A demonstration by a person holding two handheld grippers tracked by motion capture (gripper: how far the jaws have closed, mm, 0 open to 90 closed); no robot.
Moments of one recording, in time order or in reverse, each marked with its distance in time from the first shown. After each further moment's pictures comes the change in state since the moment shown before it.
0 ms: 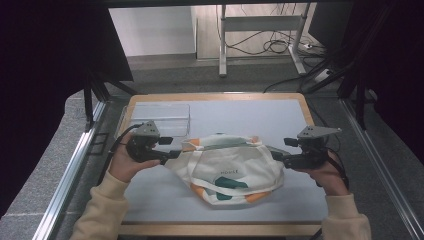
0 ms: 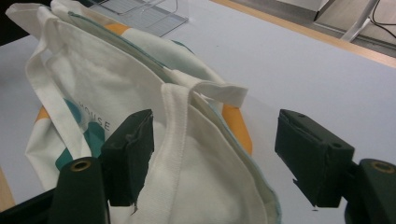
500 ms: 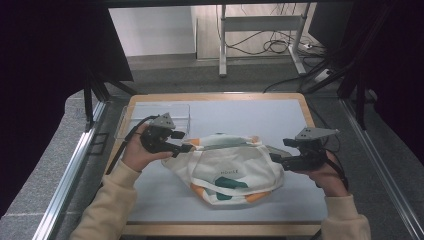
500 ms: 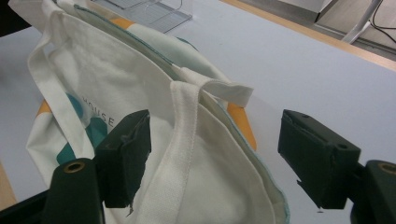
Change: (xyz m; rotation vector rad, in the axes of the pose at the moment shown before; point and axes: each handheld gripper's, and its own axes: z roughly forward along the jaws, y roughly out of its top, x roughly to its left) left arm 0.003 0.036 0.027 0.054 -0.038 0.059; right arm 0.005 0.001 -0.001 0.009 -0.006 -0.028
